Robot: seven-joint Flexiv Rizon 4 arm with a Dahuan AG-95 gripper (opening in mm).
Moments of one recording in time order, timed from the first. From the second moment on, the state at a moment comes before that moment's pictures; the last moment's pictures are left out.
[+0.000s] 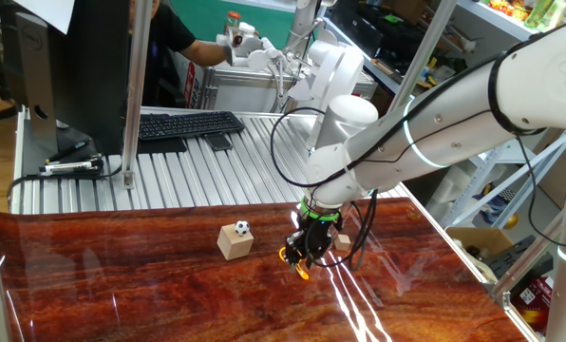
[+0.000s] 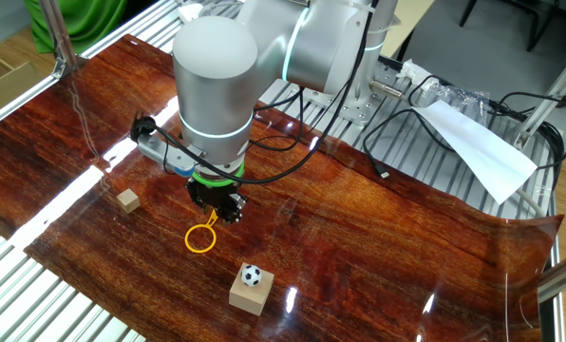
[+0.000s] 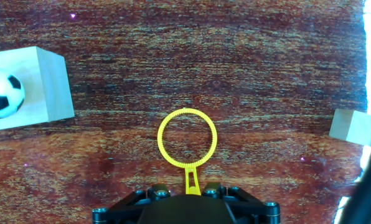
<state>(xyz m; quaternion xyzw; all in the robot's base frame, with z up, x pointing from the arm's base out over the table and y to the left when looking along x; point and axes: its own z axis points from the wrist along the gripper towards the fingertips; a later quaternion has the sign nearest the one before) 0.550 -0.042 0.012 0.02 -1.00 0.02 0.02</state>
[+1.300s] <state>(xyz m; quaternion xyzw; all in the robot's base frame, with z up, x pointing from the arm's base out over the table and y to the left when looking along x) 0.548 -0.046 -0.015 0.02 -1.00 0.01 0.04</state>
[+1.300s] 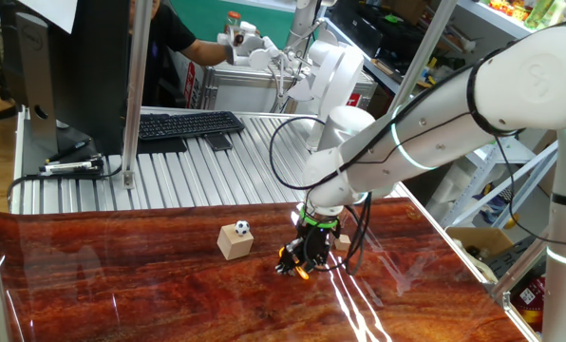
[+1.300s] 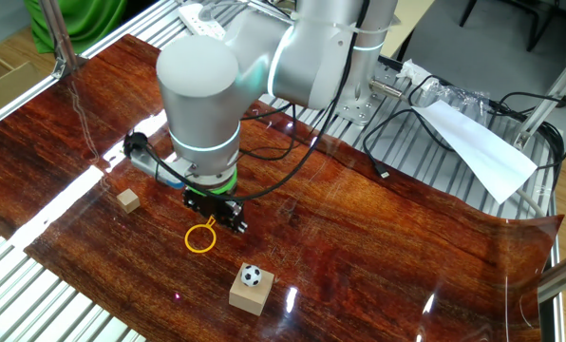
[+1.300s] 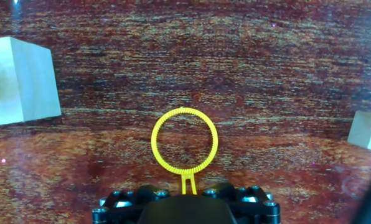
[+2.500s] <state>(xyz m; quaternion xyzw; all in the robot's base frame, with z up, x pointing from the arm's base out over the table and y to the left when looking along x) 0.540 -0.045 0.003 0.02 -1.00 0.02 0.03</state>
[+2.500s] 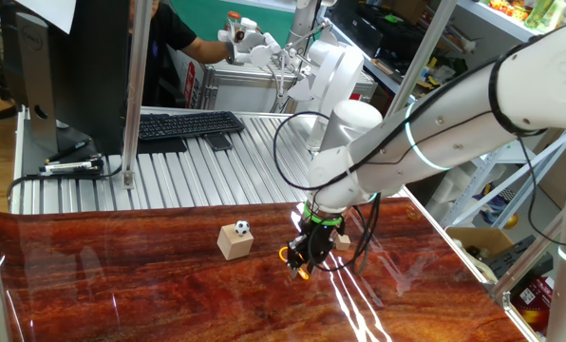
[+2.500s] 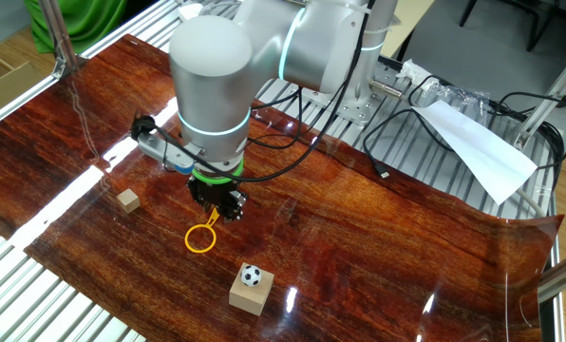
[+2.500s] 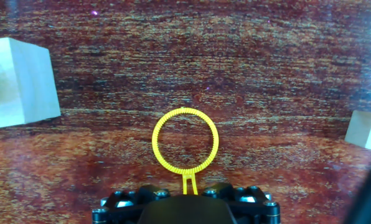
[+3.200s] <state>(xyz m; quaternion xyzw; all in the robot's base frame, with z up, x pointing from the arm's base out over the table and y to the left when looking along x) 0.541 -0.044 0.003 0.03 -1.00 0.02 0.03</state>
